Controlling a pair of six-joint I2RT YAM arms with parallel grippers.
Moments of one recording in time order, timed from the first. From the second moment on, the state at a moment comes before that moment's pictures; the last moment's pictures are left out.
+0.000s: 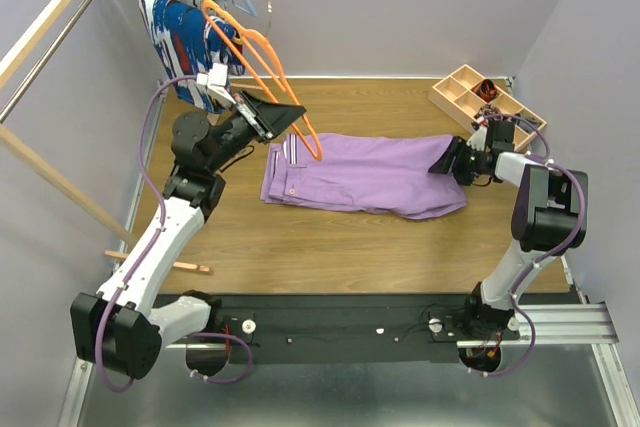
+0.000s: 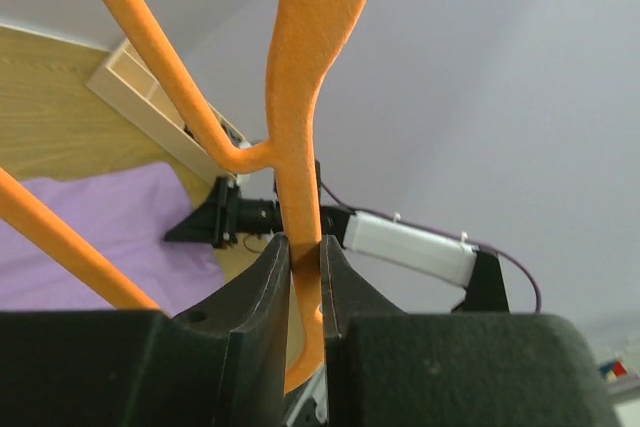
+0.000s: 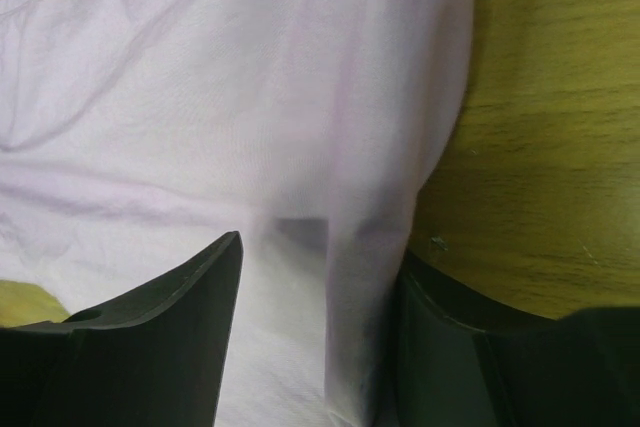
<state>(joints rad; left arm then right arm) -0.29 1.11 0.99 0.34 0.48 -1.07 -0.17 1.83 1.03 -0.19 -0.52 0.28</state>
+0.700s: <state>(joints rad) -0.64 1.46 0.99 0.76 0.74 -1.12 -0.17 1.76 0.93 -0.23 -0.52 0.27</state>
